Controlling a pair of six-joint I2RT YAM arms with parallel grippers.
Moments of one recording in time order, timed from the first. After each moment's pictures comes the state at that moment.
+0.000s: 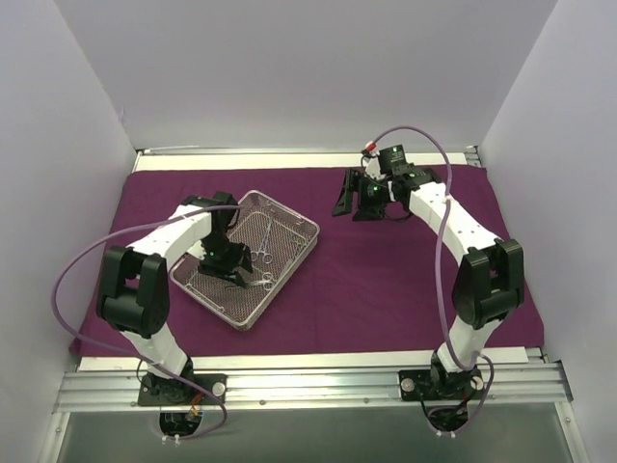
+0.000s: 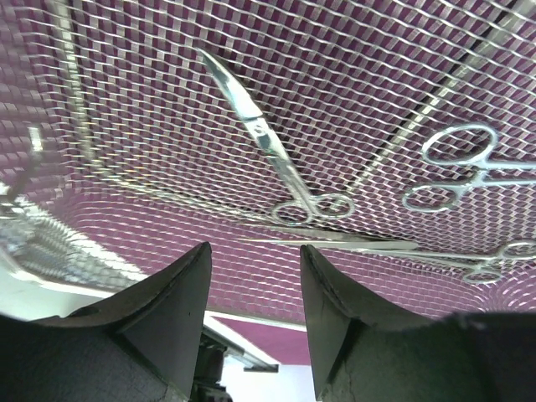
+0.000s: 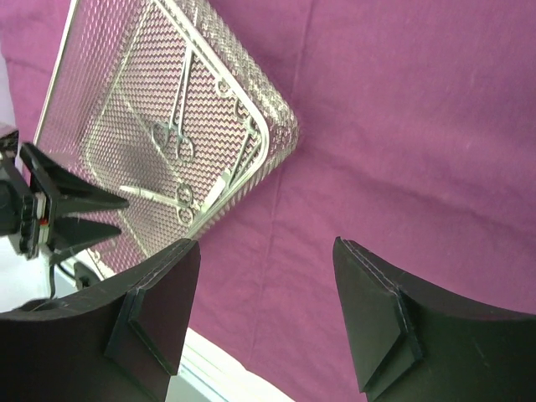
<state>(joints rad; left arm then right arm) -0.31 1.72 1.25 -1.16 0.10 -1.58 0.32 1.74 1.47 -0.63 -0.42 0.43</state>
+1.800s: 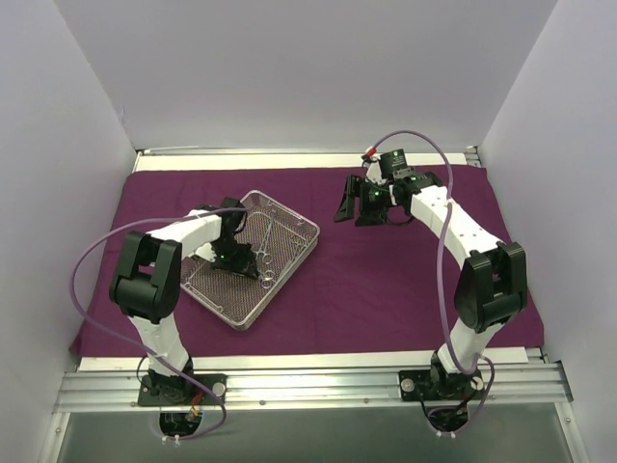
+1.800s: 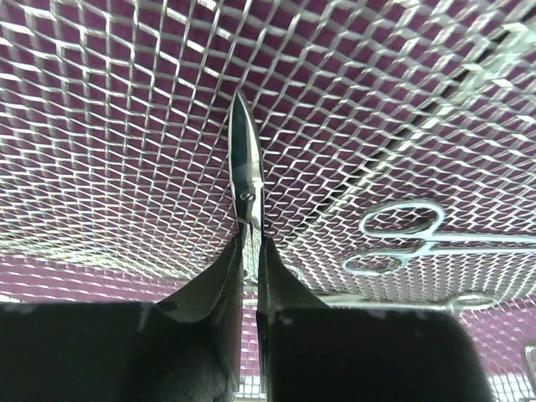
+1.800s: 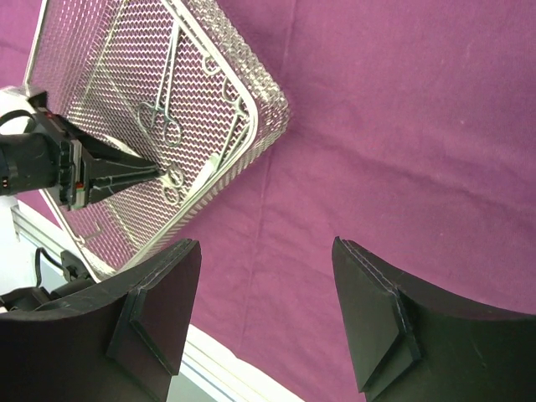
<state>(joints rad) -0.32 1.84 1.18 -0.89 0.12 -1.68 0.31 1.71 1.41 -0.65 -0.42 0.40</state>
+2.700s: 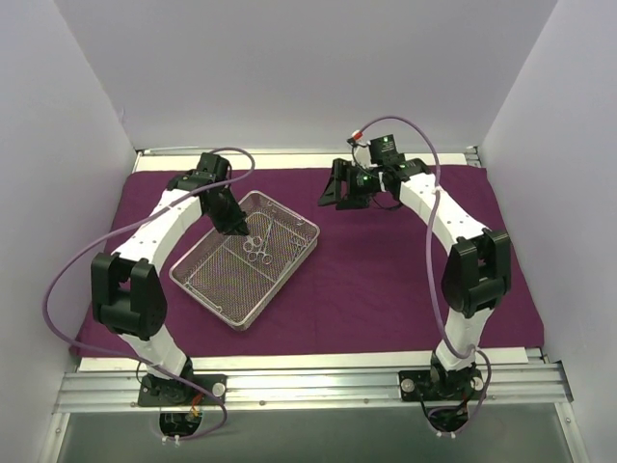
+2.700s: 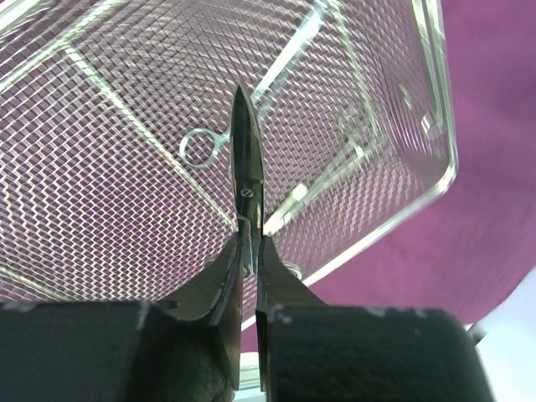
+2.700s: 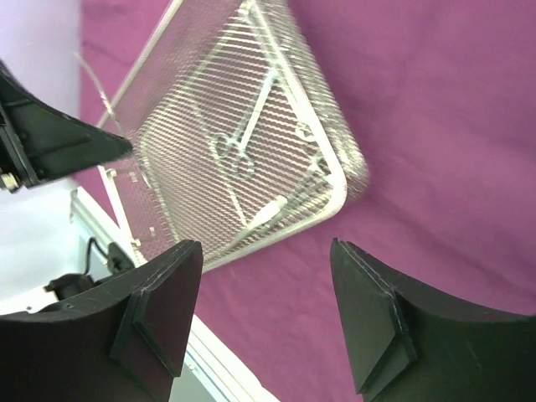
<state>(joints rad) -0.27 1.71 1.47 -0.89 0.10 -0.78 0.34 1.84 1.59 -0.59 -0.56 0.41</state>
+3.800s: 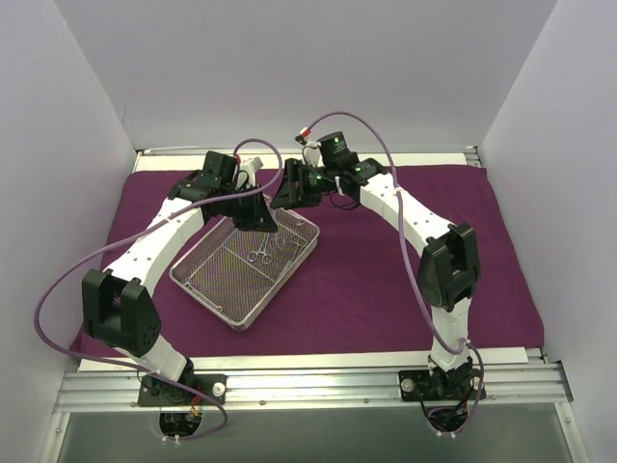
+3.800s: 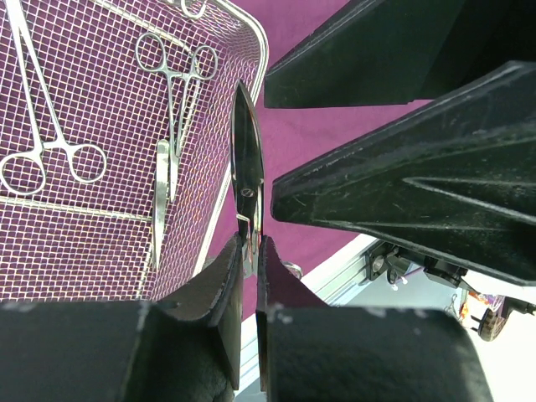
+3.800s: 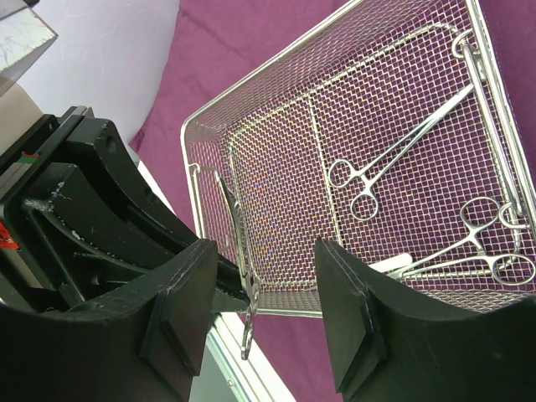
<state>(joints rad) -0.36 1.60 1.43 -0.74 0.48 -0.46 0.56 1.98 1.80 -0.48 -0.61 0.53</state>
